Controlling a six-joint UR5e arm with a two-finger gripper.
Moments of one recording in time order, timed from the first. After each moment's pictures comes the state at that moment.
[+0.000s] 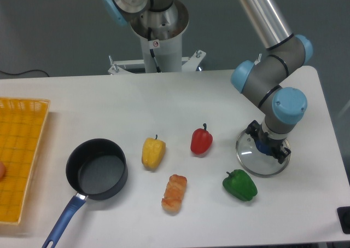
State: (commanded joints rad) arm 2.77 -2.18 -1.56 -0.99 1.61 1.55
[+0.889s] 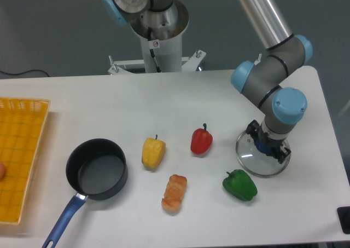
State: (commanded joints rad) arm 2.77 -2.18 -1.56 -0.98 1.61 1.55
